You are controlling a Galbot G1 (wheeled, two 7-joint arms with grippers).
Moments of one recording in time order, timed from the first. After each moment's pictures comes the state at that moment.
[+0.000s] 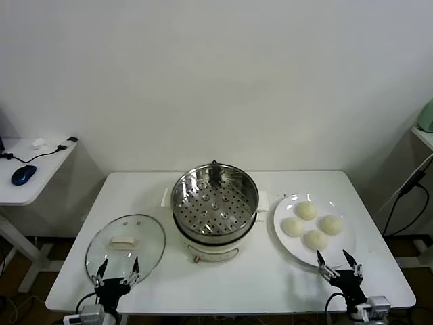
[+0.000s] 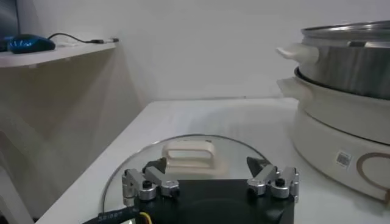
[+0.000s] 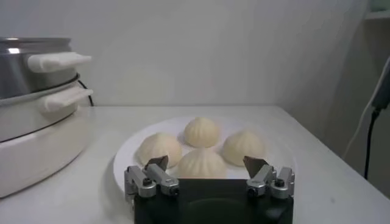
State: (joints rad) left arm 1.68 -1.45 -0.64 -1.96 -0.13 0.13 -0.08; right arm -1.58 1.17 0.69 1.81 0.37 -0.06 -0.06
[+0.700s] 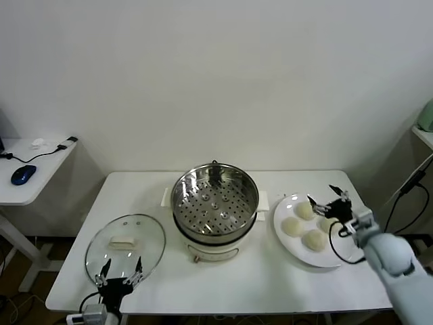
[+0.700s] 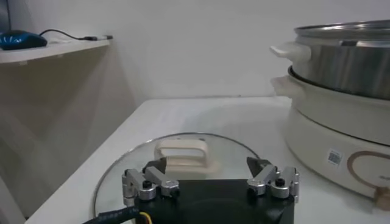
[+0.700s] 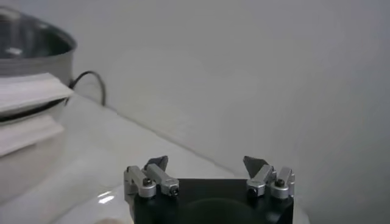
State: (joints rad) left arm 1.68 -1.45 -0.63 -1.94 -0.13 0.12 -0.08; right arm -0.70 0.68 0.08 1.46 0.23 -0.19 -0.48
